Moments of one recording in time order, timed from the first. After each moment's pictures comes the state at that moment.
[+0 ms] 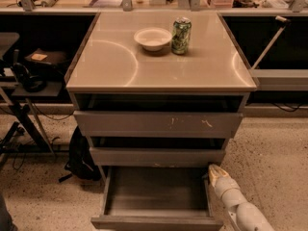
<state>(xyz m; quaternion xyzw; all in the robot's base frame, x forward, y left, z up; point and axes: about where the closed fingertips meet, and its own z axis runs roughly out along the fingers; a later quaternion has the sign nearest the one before) 0.586 -0.282 0.381 -0.03 0.81 0.08 0.59</state>
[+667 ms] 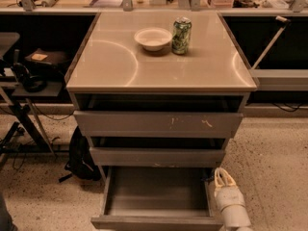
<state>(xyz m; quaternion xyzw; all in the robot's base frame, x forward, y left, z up) 0.526 -0.273 0.463 -0.05 0.75 -0.03 0.66</state>
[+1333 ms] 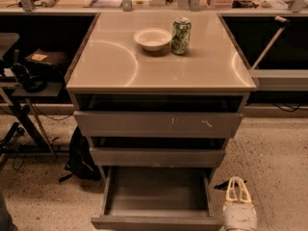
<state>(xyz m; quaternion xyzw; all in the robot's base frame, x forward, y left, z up) 0.439 -0.292 0.564 -0.01 0.67 -0.16 0.72</state>
